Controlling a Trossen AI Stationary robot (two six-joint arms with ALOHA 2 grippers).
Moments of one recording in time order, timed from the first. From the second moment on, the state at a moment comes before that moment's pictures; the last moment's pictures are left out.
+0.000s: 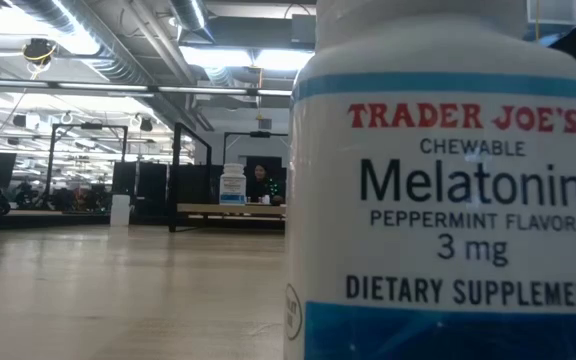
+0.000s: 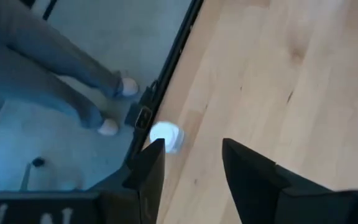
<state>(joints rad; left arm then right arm) -1.15 1.53 1.71 -1.56 -0.41 -1.40 0.34 2.01 2.34 -1.27 -0.26 0.11</state>
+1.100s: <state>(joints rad) -1.15 1.53 1.71 -1.56 -0.45 -1.41 0.46 2.13 2.33 -1.24 -0.16 0.12</state>
